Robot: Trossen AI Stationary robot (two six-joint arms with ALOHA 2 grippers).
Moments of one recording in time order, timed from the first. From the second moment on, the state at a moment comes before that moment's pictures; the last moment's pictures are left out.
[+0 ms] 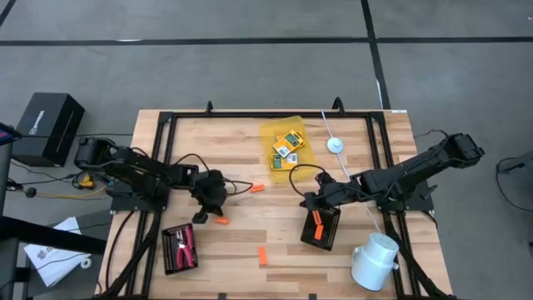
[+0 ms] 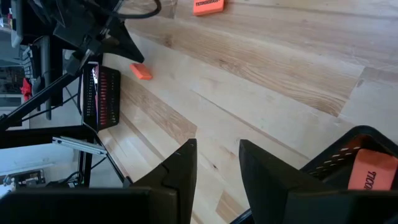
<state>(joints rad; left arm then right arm) 0.01 1.38 0.40 -0.04 0.42 0.13 0.30 1.27 0.67 -0.13 0.21 1.49</state>
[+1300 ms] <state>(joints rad) -0.04 1.38 0.56 -0.26 0.39 -0.14 0.30 1.27 0.67 -0.12 0.18 1.46</state>
